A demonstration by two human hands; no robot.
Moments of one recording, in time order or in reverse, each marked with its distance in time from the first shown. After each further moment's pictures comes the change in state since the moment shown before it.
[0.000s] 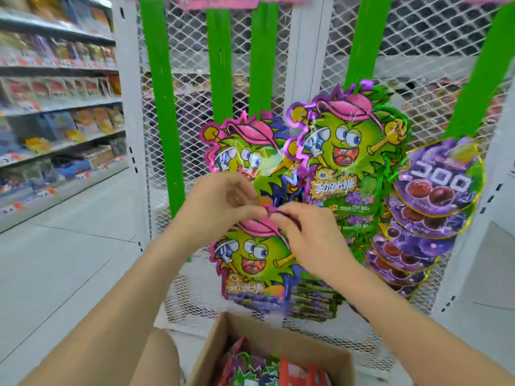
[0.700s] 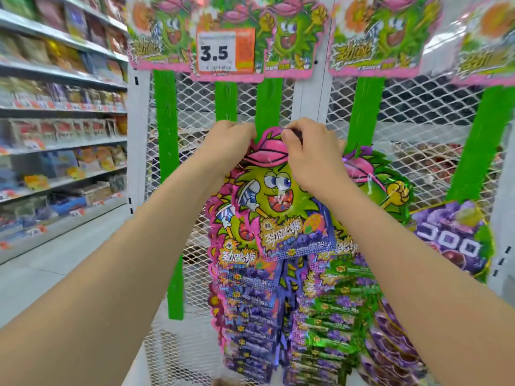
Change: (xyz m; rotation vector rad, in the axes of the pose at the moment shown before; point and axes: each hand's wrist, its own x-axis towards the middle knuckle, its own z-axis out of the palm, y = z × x) left_hand 0.135 0.089 -0.070 -0.299 0.284 -0.215; right_hand 0.189 -0.058 -0.076 -0.279 0.358 0.041
